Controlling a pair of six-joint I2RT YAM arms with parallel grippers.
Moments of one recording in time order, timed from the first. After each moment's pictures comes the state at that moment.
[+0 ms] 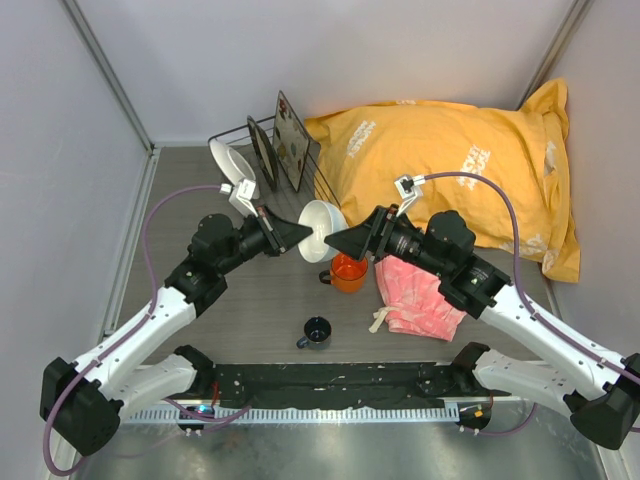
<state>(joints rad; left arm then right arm) -0.58 0.97 0.72 0.15 0.28 -0.87 0.75 0.93 0.86 0.04 -0.25 0.79</state>
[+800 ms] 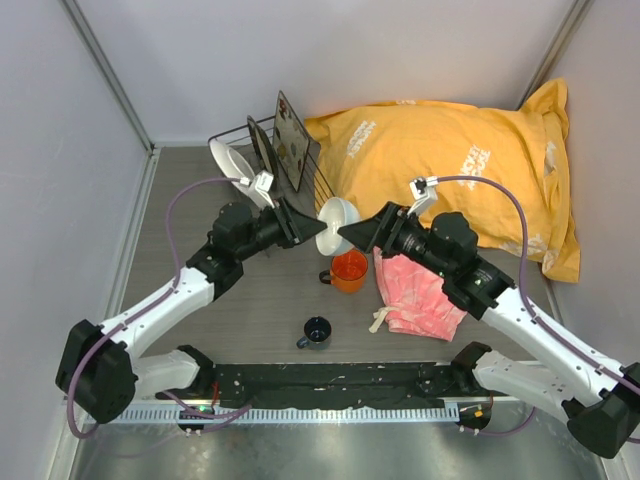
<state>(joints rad) -0.58 1.15 0.75 0.26 0.32 -0.89 0.68 0.90 0.81 -0.01 -0.16 0.82</state>
